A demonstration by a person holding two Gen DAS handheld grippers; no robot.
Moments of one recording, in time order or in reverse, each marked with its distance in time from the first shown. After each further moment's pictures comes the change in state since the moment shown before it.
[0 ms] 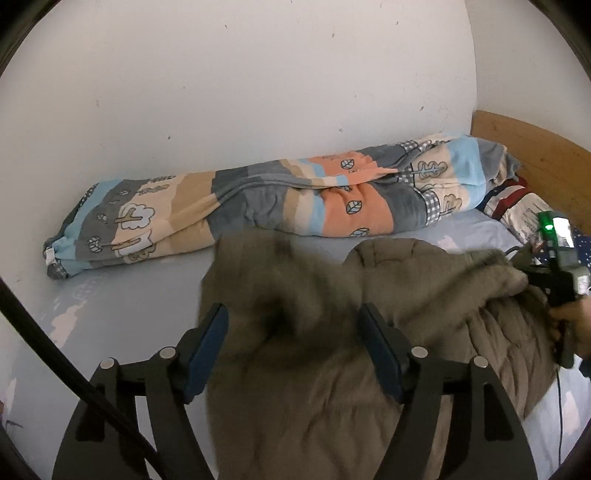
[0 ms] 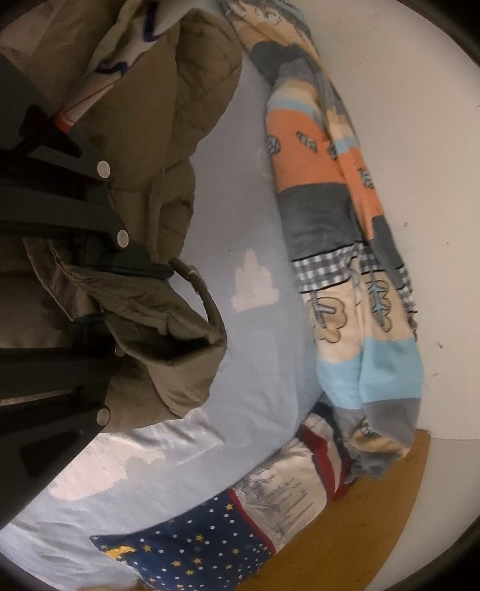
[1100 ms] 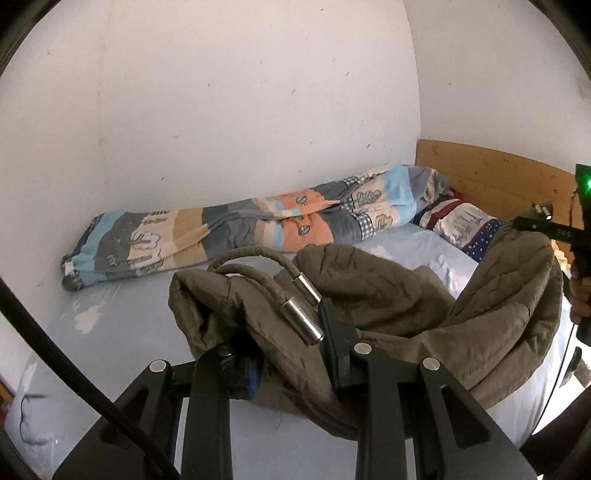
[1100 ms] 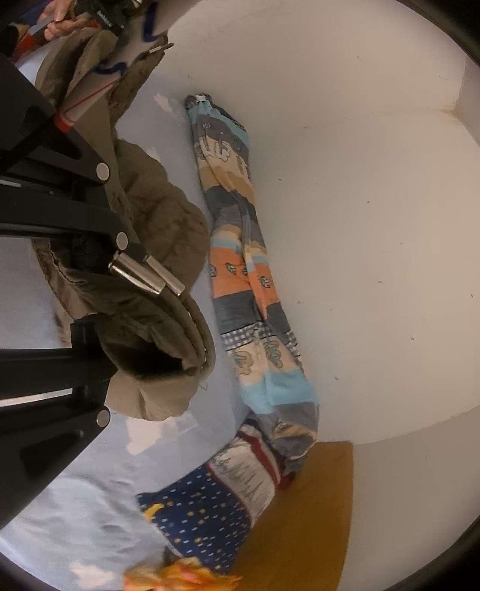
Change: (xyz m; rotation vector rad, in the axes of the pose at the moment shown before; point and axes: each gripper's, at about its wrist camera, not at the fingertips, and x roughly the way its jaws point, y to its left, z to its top) left arm -0.217 -0.019 -0.065 0.048 -0.144 -0.118; right arm -0.330 -0.049 -0.131 0.005 -0.374 0.332
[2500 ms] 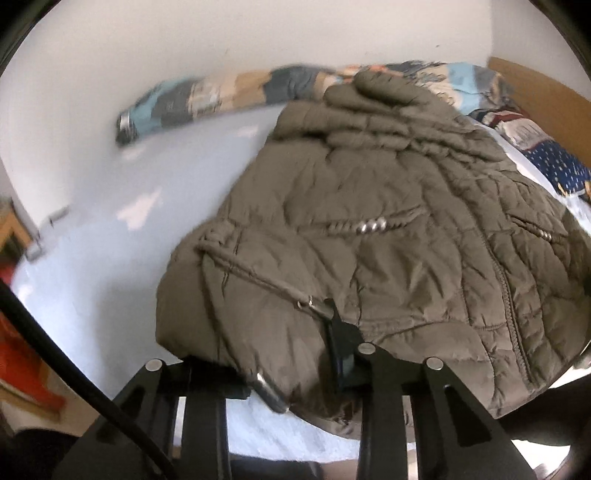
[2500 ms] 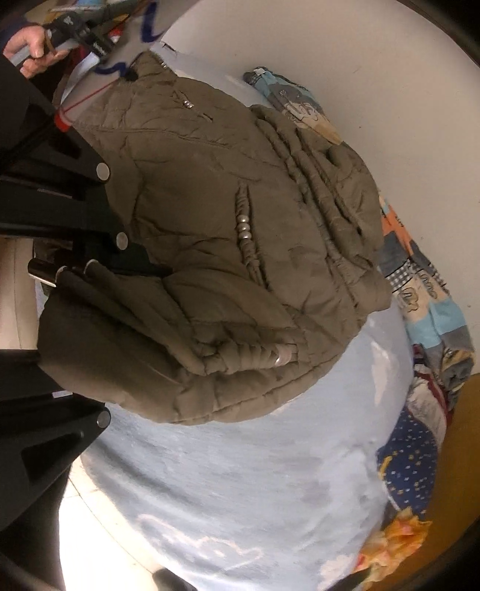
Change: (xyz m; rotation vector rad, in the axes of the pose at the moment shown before) left arm -0.034 -0.049 -0.222 -0.125 0.377 0.269; right arm -0.039 -0.035 -0.247 0.261 0.408 -0.072
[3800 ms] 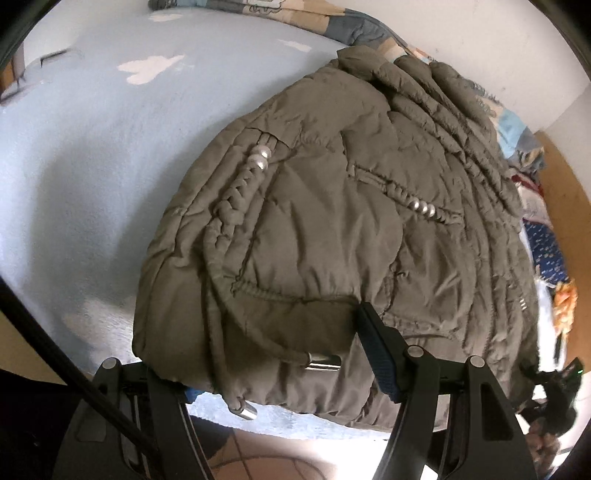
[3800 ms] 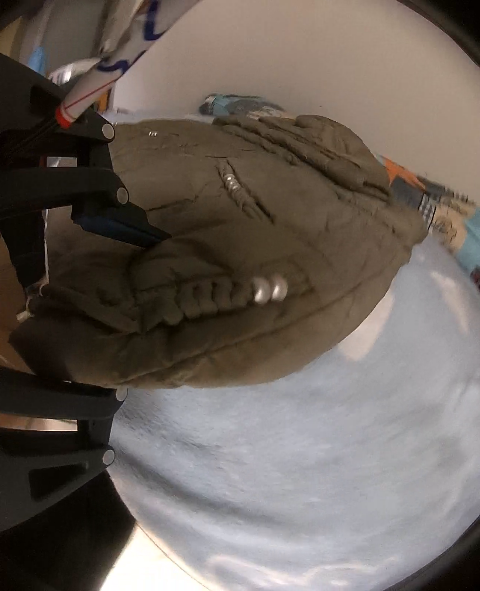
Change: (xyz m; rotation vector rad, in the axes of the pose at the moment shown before) left arm 0.056 0.056 -0.019 -0.433 0.301 -0.219; right arm 0.043 -0.079 0.002 0.409 0.232 0.226
